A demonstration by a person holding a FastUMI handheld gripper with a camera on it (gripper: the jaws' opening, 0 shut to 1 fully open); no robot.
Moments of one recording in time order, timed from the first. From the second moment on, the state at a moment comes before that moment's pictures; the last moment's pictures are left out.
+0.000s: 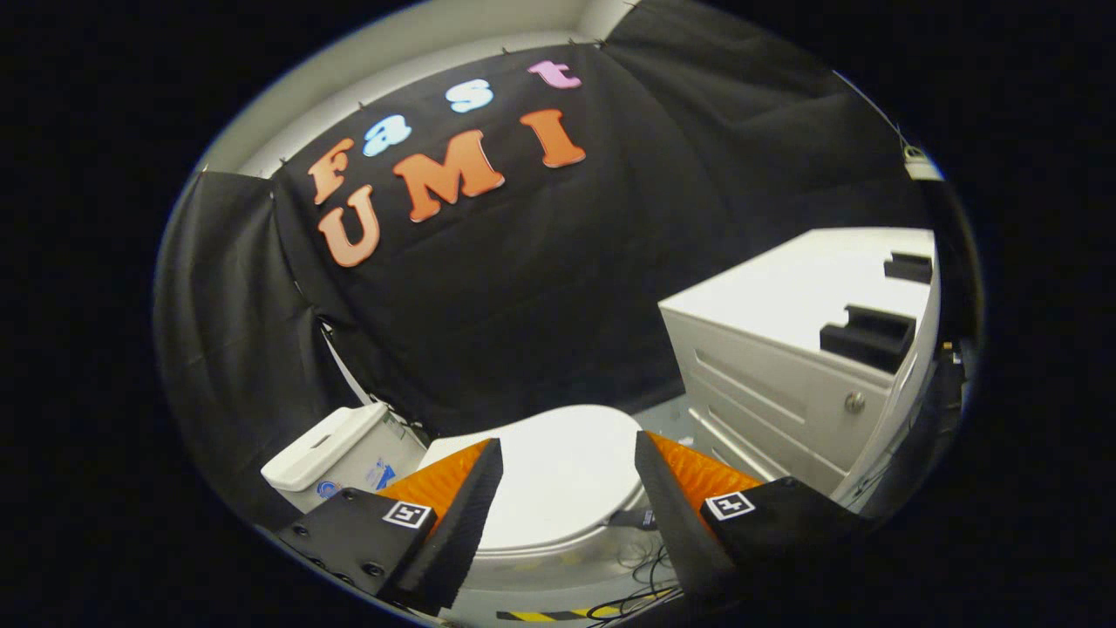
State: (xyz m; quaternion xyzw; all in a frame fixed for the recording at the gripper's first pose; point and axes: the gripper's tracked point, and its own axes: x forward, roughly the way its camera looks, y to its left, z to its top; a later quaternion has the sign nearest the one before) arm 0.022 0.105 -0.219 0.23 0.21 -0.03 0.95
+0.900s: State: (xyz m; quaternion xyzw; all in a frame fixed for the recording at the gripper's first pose) arm 0.002 0.085 -0.365 0.35 0.35 -0.15 0.86
